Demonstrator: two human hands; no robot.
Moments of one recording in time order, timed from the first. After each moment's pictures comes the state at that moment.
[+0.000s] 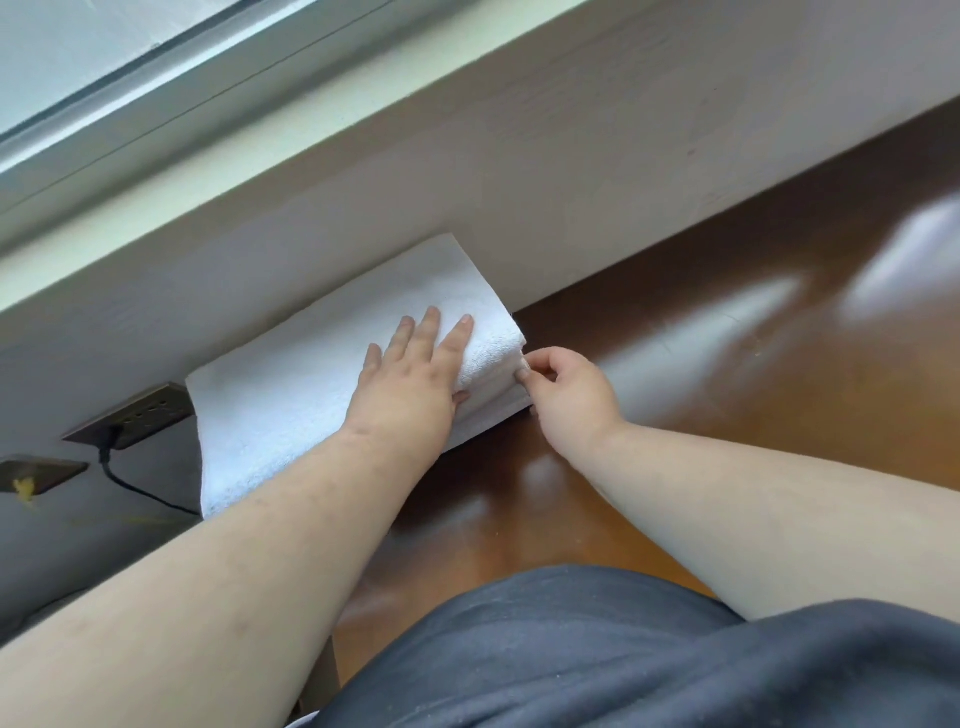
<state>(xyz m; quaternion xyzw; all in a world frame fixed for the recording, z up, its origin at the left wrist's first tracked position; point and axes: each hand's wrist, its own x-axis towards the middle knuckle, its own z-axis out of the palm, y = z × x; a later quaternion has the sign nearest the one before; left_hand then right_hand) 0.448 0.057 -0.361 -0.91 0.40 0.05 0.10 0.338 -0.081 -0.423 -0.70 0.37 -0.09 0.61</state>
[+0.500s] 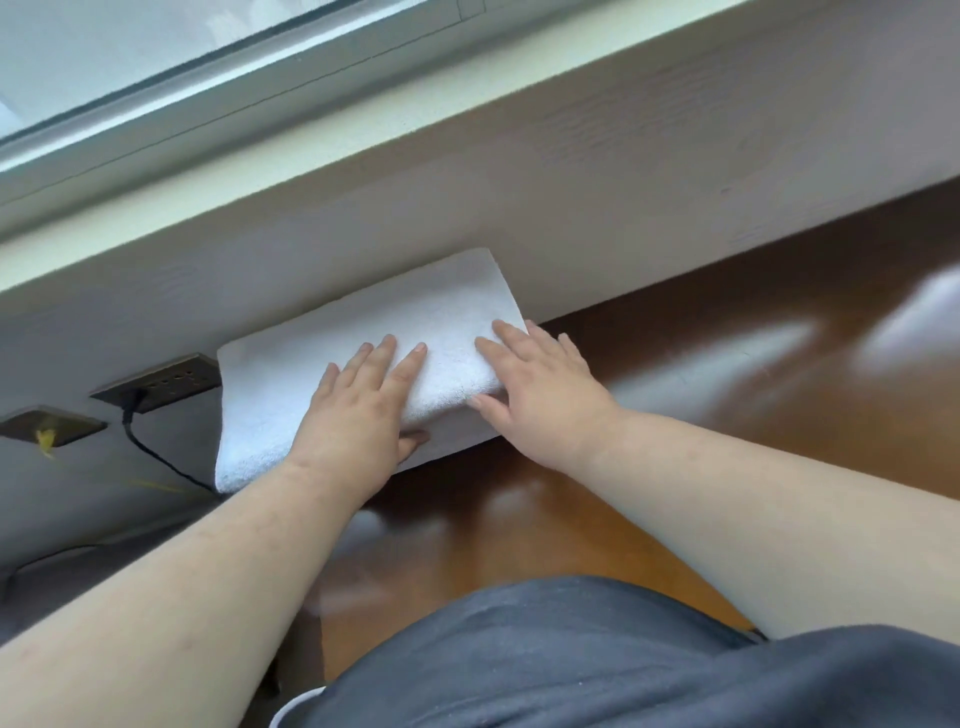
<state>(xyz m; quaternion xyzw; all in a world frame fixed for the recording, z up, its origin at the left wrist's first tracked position) 0.457 0.127 -0.358 -0.92 0.38 0.02 0.09 0.352 -0.078 -0.378 -0.97 0.08 0.00 0.22</state>
